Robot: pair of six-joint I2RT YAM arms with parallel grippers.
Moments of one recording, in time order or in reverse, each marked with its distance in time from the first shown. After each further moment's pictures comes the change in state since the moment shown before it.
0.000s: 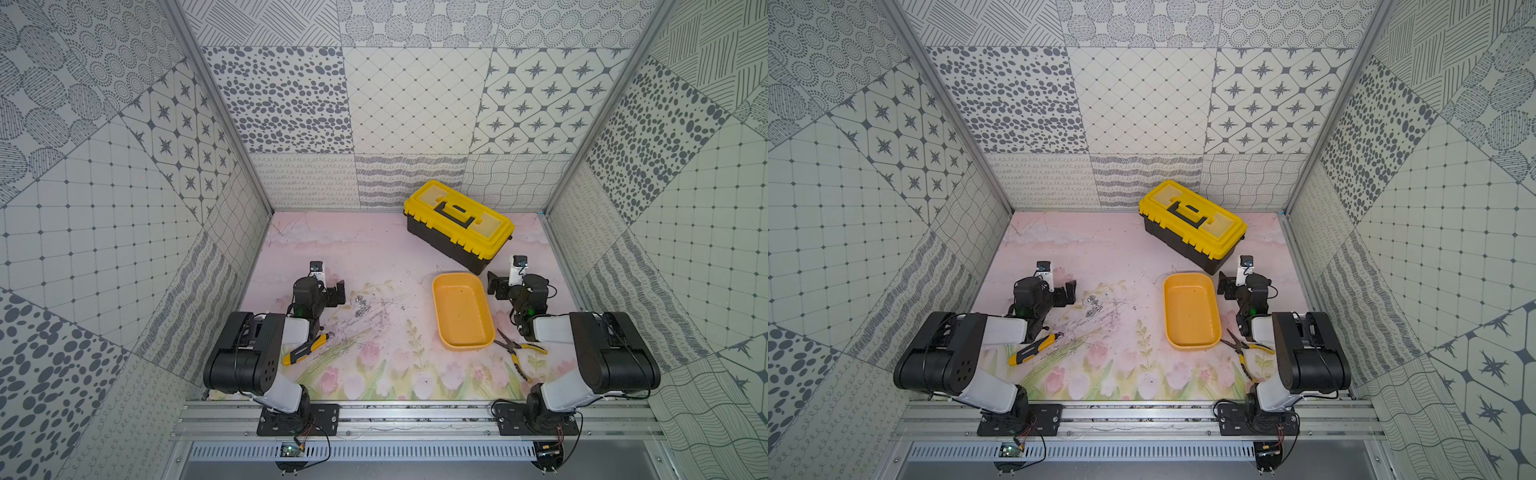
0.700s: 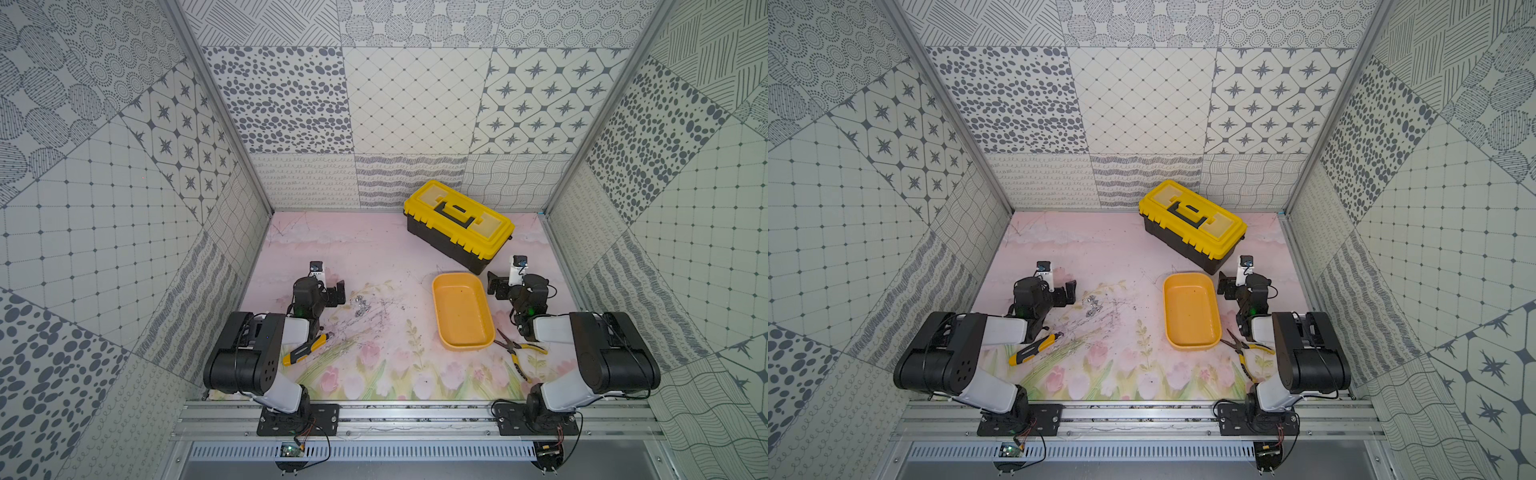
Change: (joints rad) left arm 0.001 0.000 0.000 0.000 0.004 -0.001; right arm 0.000 0.000 0.000 0.000 0.000 0.000
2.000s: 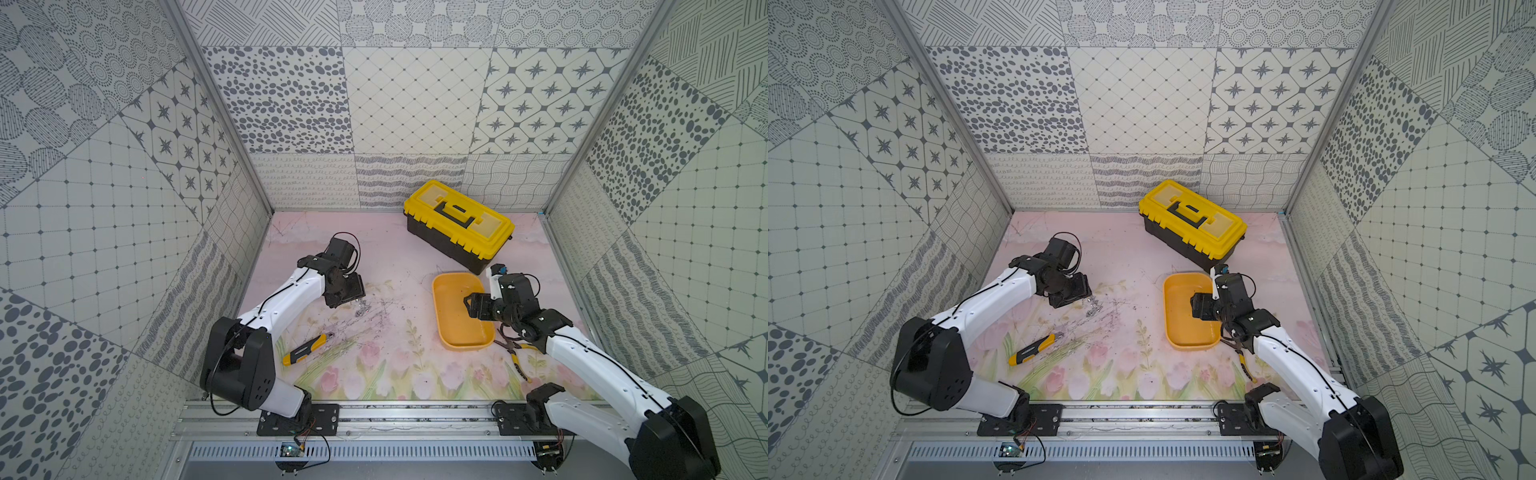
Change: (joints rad) left arm -0.279 -0.036 0.717 -1.538 0.045 -0.553; right arm 0.386 -0.515 0.211 -1.158 0.026 0.386
